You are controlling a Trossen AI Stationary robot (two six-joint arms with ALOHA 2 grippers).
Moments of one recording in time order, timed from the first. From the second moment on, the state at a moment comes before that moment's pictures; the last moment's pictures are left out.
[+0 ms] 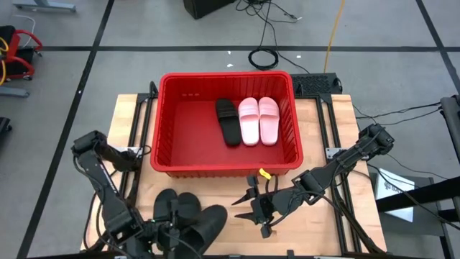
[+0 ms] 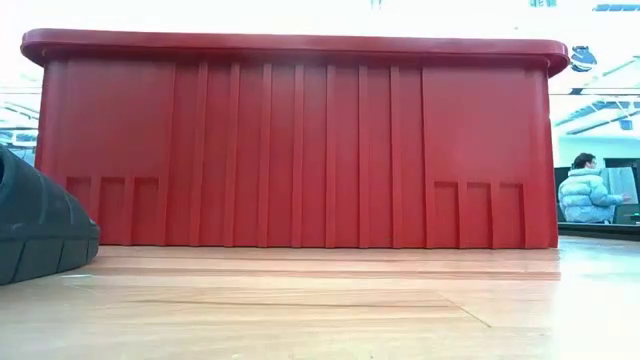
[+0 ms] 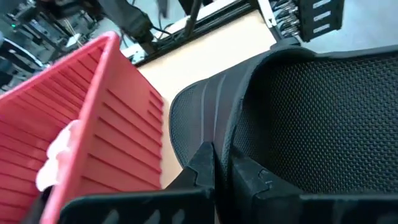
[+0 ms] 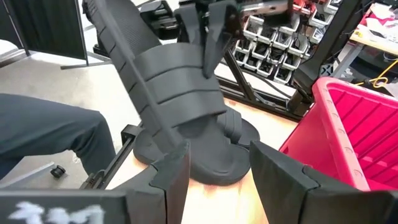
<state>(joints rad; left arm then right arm) -0.98 1.66 1.45 -0.72 -0.91 -0.36 0.56 1.61 1.33 -0.11 0.34 -0.07</state>
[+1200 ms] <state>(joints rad) -0.54 1.28 1.40 -1.04 -0.94 -0.14 0.44 1.61 1.33 -0.16 0.53 -0.17</state>
